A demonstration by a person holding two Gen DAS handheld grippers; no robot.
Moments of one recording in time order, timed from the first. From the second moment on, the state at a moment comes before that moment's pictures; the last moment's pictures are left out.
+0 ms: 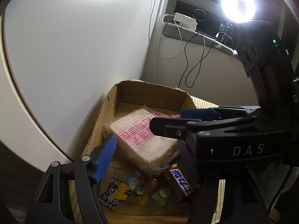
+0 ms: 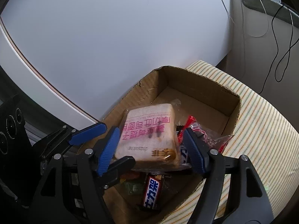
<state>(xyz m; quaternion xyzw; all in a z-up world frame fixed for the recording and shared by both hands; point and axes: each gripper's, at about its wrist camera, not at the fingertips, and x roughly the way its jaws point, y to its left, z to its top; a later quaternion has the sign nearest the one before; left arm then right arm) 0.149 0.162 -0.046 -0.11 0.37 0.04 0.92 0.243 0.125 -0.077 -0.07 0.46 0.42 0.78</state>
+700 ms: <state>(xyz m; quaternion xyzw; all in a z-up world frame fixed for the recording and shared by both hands) 0.118 0.122 -0.025 -0.08 0.34 0.02 0.94 0.216 0.060 -0.051 -0.10 0.40 0.37 0.83</state>
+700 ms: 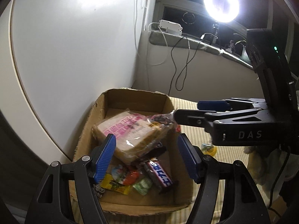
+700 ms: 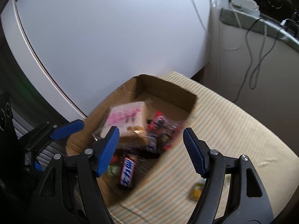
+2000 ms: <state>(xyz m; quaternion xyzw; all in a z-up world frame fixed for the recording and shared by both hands) 0.158 -0.028 -0.101 -0.01 0.42 -0.05 0.91 0.266 -0.082 -0.134 -0.12 0.45 0.36 0.81</state>
